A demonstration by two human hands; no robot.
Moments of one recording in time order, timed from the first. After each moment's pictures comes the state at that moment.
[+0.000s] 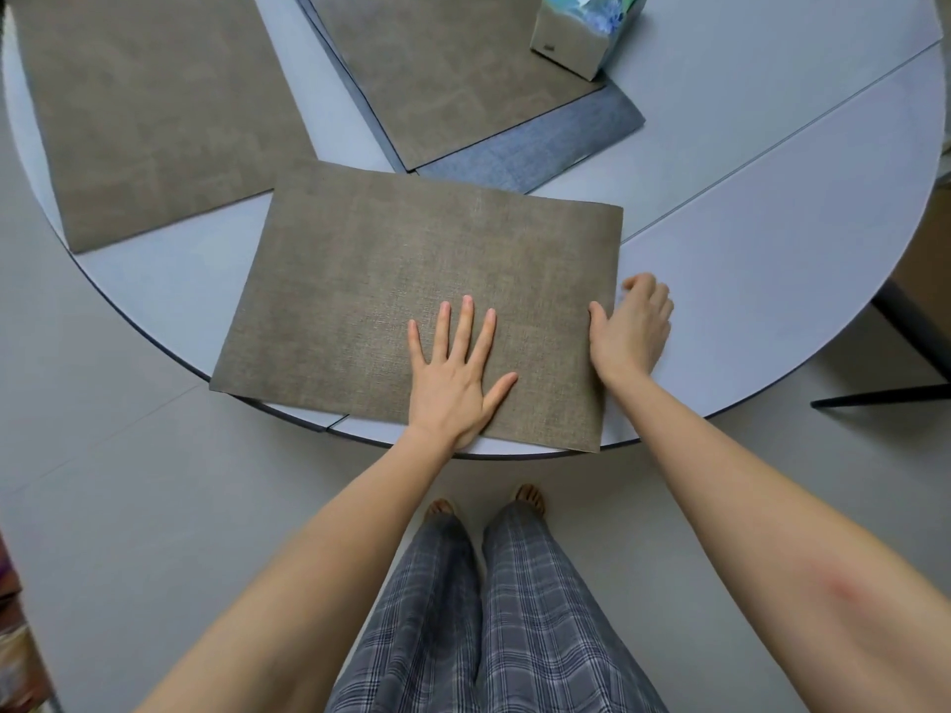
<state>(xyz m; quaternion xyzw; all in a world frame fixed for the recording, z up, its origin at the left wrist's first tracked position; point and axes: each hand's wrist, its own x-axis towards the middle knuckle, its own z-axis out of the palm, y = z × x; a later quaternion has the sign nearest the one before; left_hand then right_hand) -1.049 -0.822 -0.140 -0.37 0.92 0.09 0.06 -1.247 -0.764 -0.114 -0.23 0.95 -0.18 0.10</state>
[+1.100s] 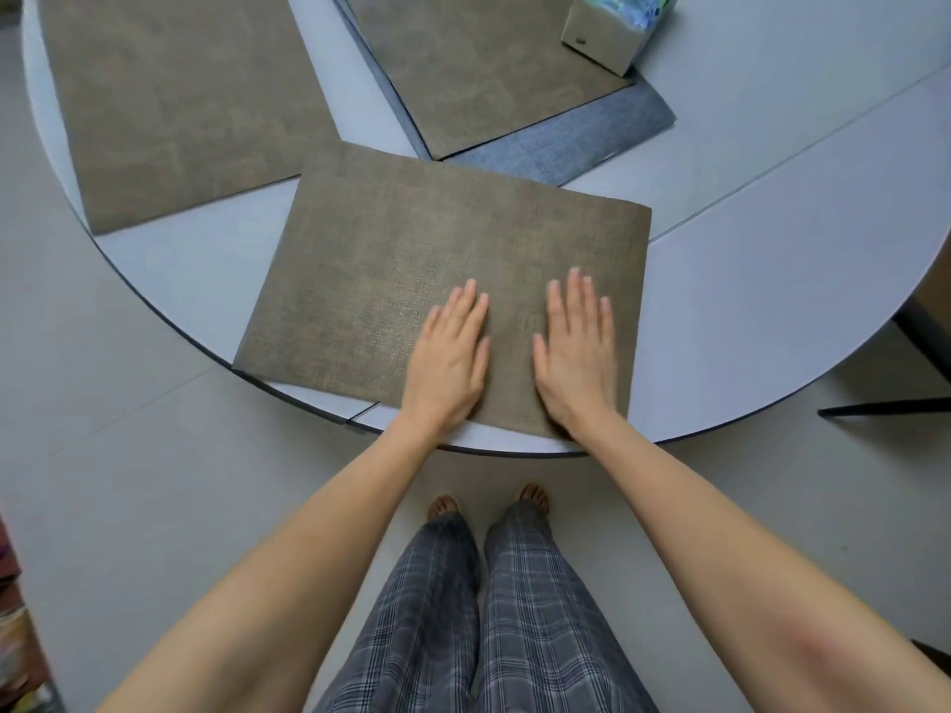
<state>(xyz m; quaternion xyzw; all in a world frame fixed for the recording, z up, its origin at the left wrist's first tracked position) -1.027 -0.848 -0.128 -0.37 0.90 0.19 -0.10 -1.170 -0.767 -0.124 -0.50 0.86 -0.03 0.06</state>
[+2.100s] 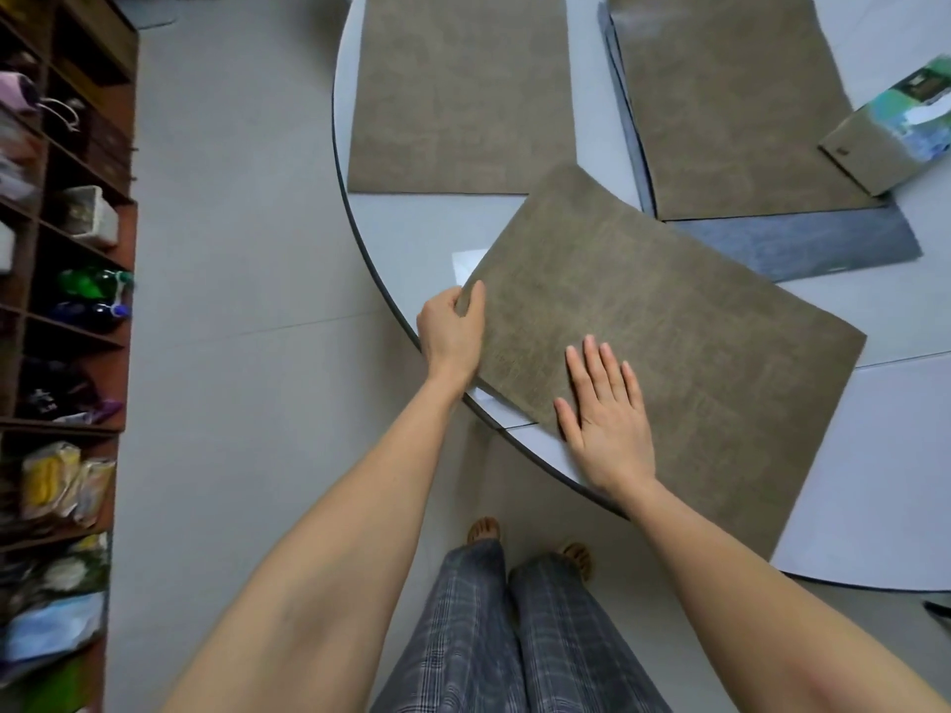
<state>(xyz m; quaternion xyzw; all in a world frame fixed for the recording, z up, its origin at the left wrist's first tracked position) -0.907 -0.943 -0.100 -0.70 0.49 0.39 -0.35 -1.067 -0.818 -0.139 -0.68 0.73 0.00 0.10</state>
